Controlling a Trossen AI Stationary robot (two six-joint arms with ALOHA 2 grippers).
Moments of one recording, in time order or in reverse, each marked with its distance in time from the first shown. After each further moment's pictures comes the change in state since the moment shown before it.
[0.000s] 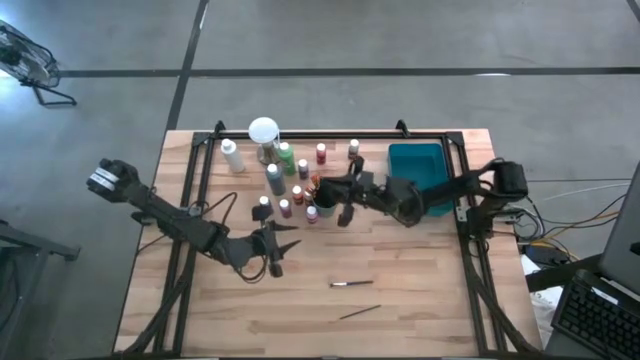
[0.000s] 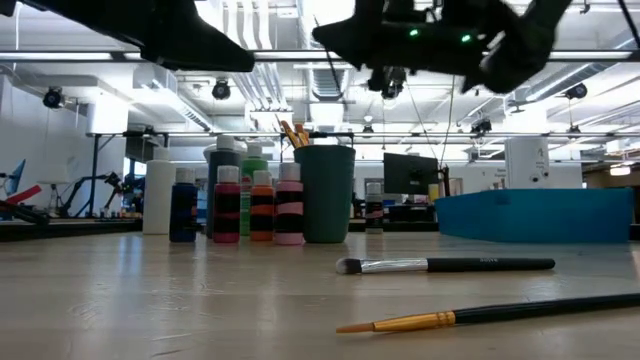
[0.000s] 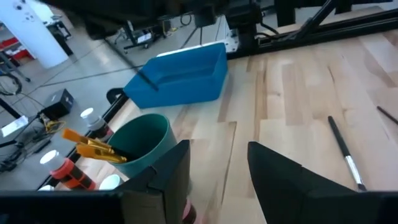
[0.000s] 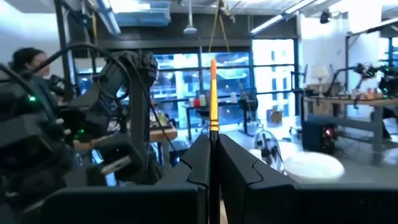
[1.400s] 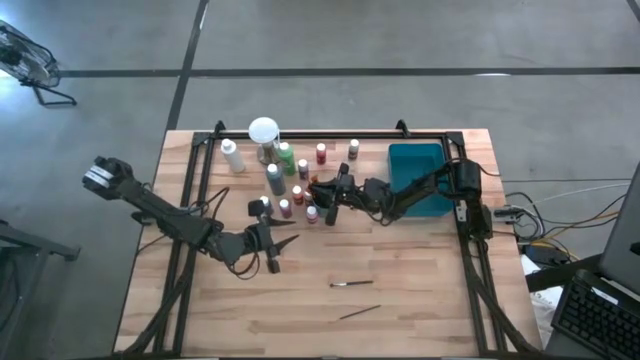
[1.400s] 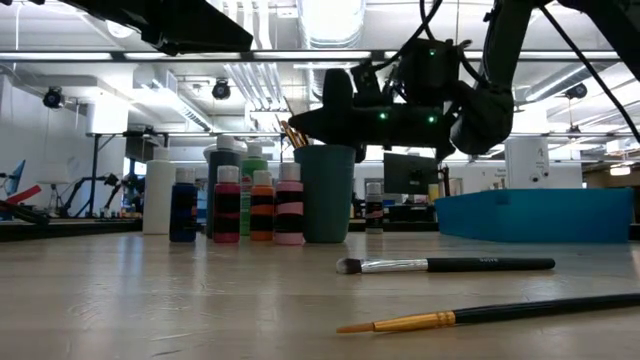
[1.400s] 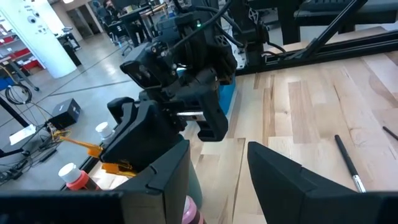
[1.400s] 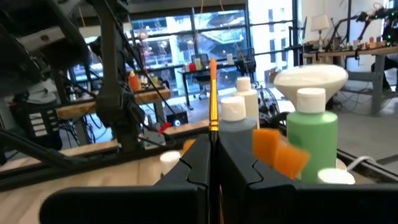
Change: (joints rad) left arm 0.005 -0.068 -0.001 0.014 -0.017 0.052; right arm -0.086 0.328 0.047 0.103 -0.058 0.105
